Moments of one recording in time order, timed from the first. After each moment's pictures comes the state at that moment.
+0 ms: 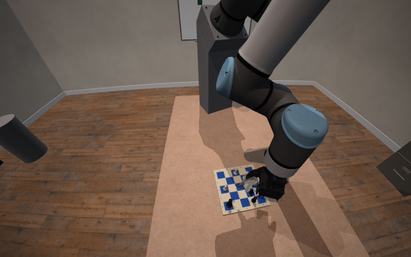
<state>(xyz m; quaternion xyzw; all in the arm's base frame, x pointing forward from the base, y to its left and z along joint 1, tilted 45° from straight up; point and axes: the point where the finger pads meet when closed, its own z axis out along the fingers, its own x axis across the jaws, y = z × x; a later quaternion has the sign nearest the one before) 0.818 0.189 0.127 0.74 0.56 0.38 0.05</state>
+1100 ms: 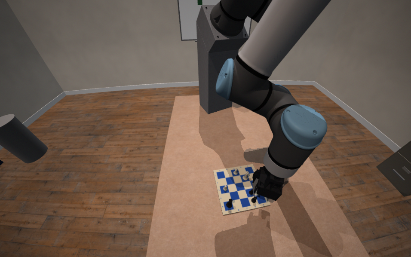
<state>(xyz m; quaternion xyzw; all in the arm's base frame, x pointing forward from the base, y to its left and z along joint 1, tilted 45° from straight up) 0.821 0.190 0.125 0.77 0.52 0.38 0.03</state>
